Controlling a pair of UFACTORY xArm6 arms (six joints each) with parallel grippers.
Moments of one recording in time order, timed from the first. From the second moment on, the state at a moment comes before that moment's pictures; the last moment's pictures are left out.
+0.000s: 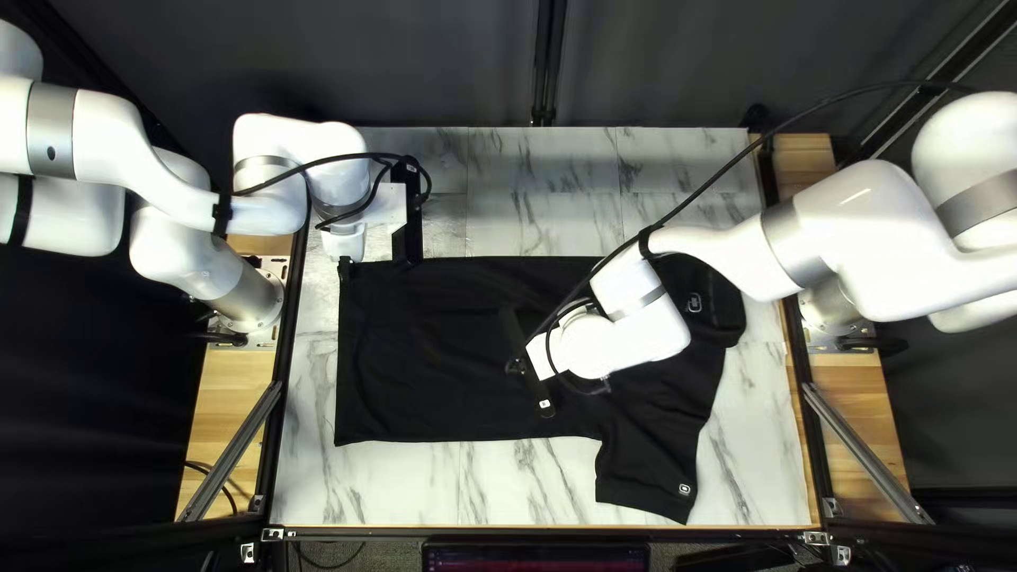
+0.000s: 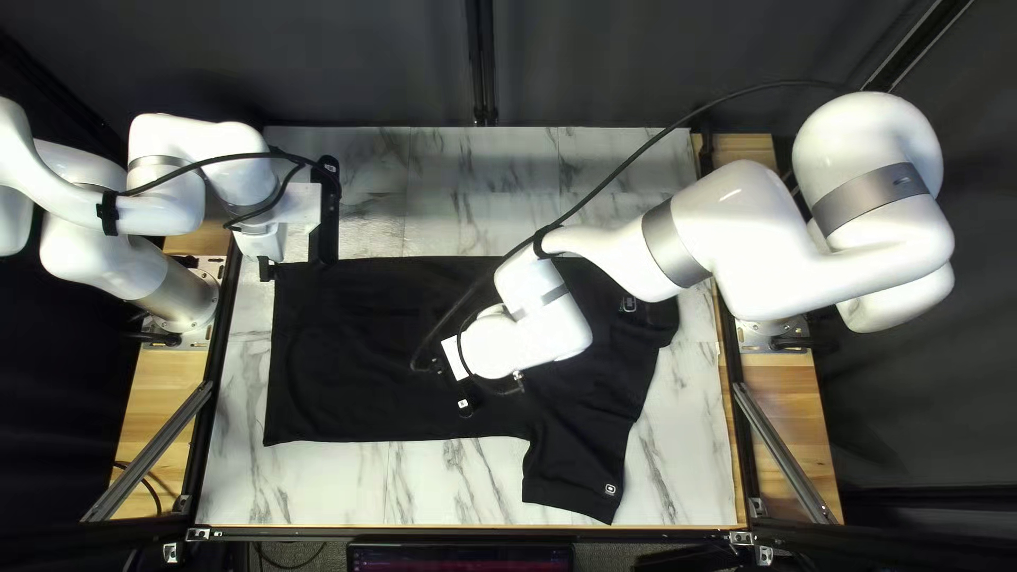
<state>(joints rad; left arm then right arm) 0.18 -0.69 -0.35 0.03 1.24 0.06 0.32 0.35 -1.13 -0.36 1.03 0.13</state>
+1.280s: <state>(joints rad) 0.18 -0.69 -0.35 0.03 1.24 0.06 0.25 0.25 -1.05 -0.36 1.01 0.07</state>
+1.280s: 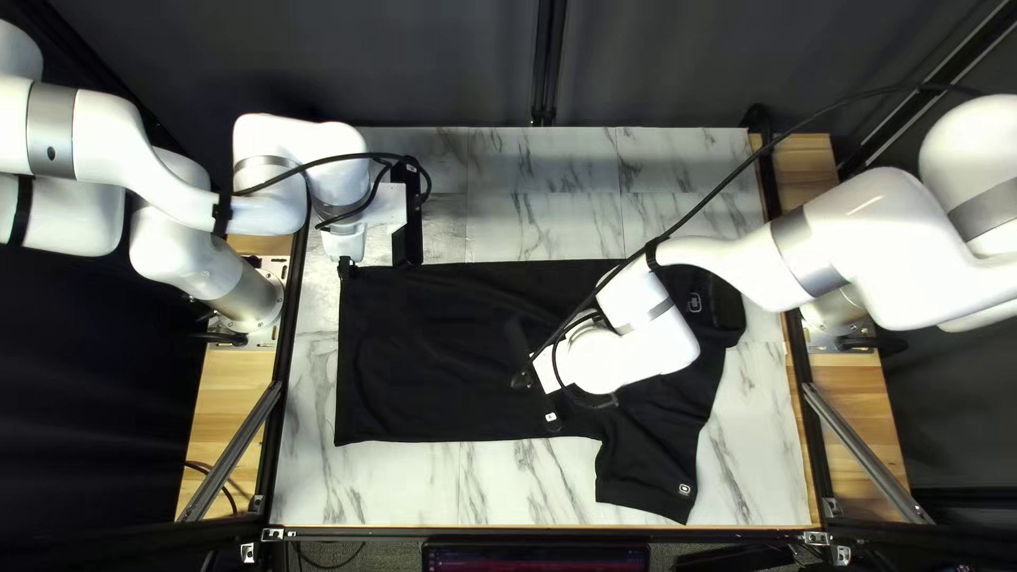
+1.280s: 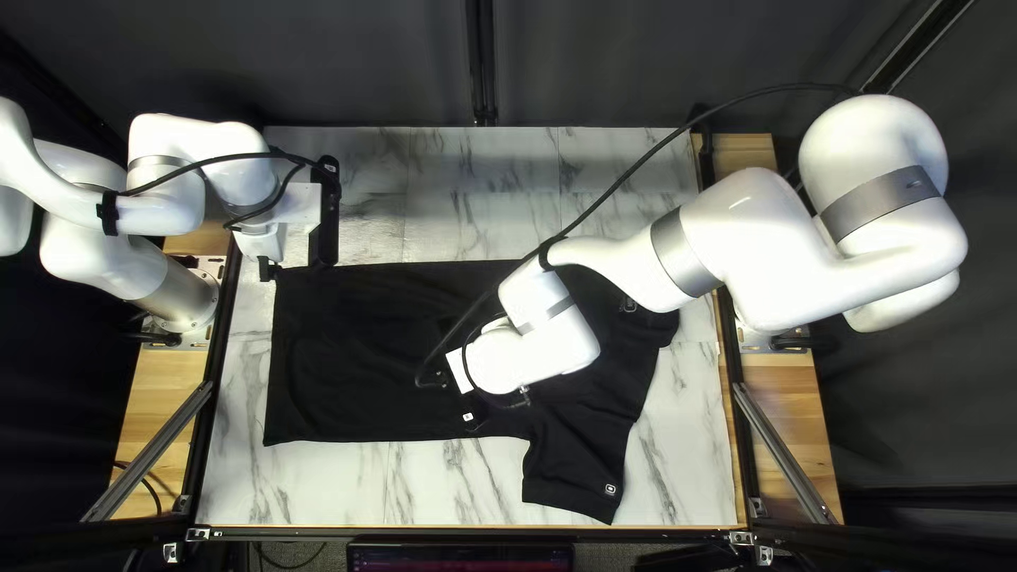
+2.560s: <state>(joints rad) 0.18 -0.69 -0.35 0.03 1.24 0.06 -0.33 -0.65 -0.79 0.08 1.19 -0.56</state>
